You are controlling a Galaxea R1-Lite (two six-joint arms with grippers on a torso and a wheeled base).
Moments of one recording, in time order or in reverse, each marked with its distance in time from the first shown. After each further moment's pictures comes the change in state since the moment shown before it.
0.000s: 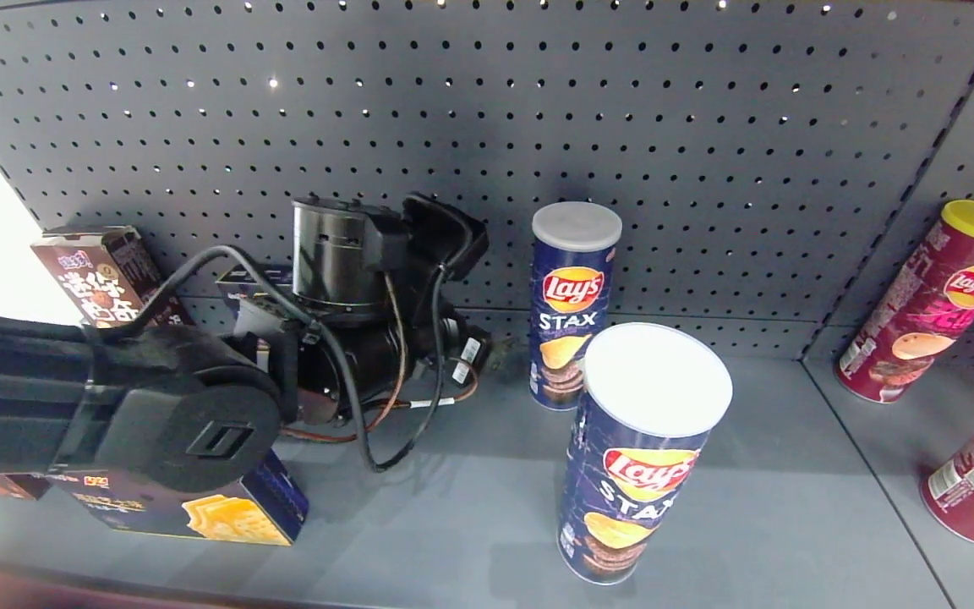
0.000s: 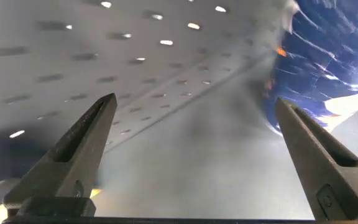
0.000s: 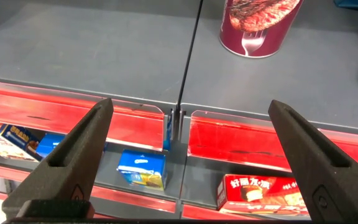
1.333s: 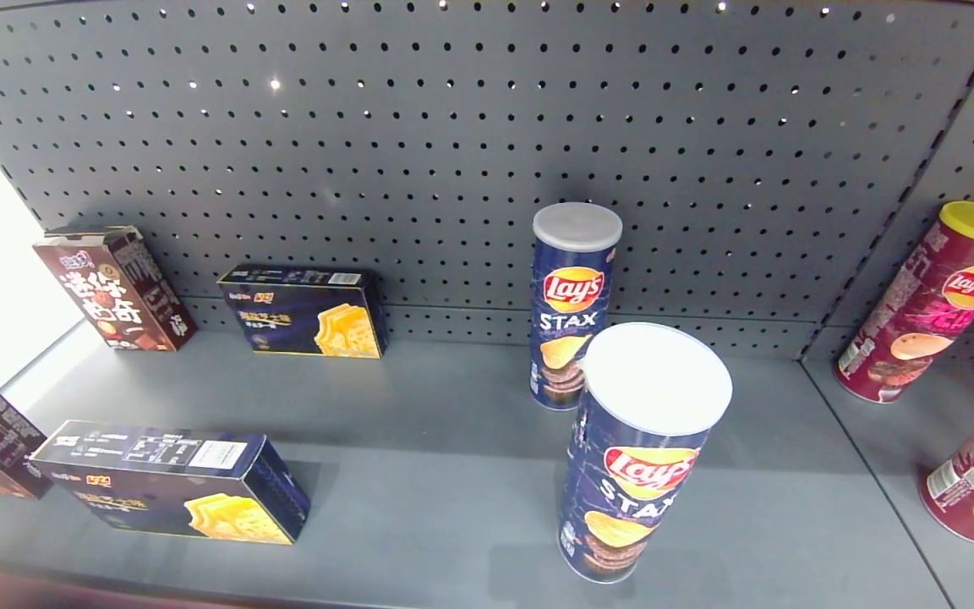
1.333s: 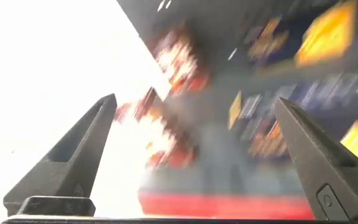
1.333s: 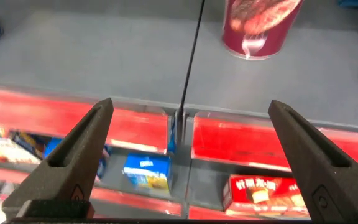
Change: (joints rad) left arm 0.016 -1.393 0.774 0.190 0.582 0.305; right arm 0.006 0.000 -0.002 -0.017 -0.004 0.040
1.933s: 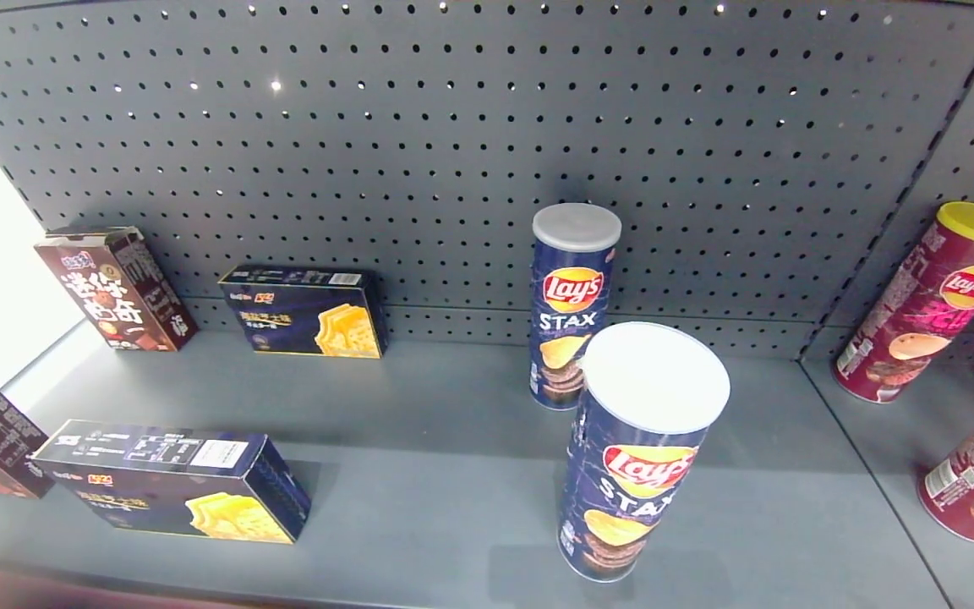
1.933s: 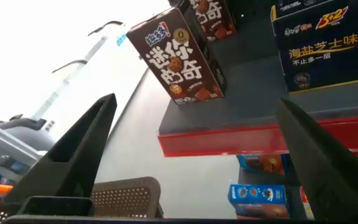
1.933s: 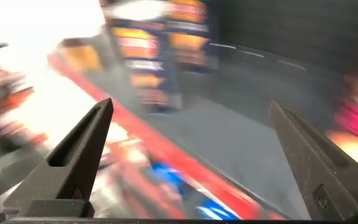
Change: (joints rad) left arm 0.055 -0.386 0.060 0.333 0.012 0.019; right arm 0.093 0.201 -0.666 0.329 0.509 0.000
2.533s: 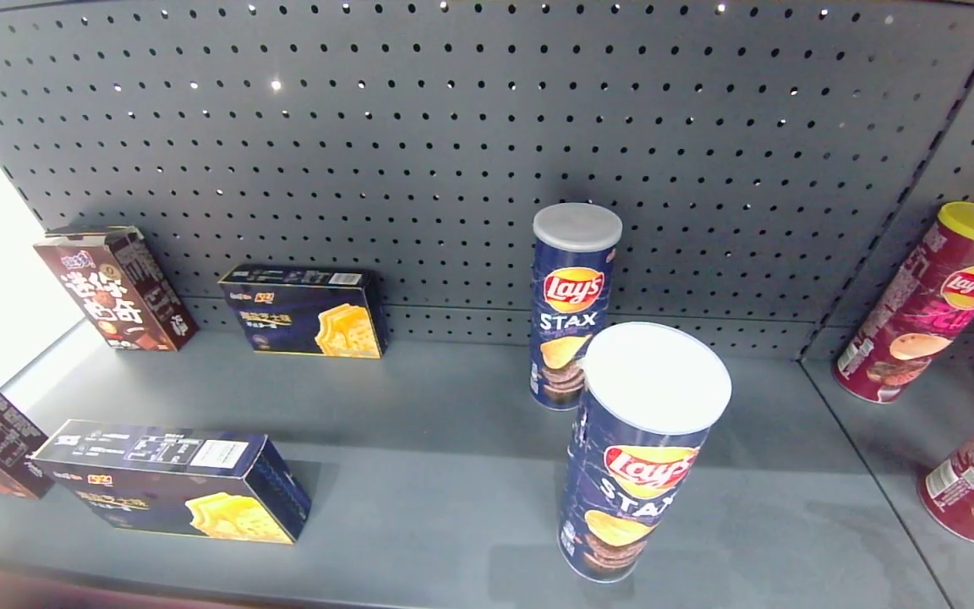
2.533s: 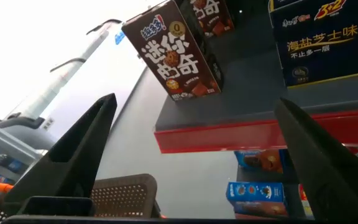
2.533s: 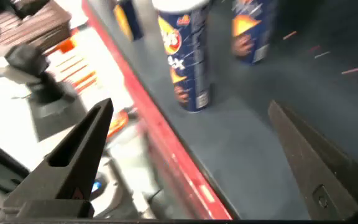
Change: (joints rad) left arm -0.001 -0.023 0.028 0.000 0.001 -0.006; right arm 0.218 0.467 -0.151 -0.032 0.035 -0.159
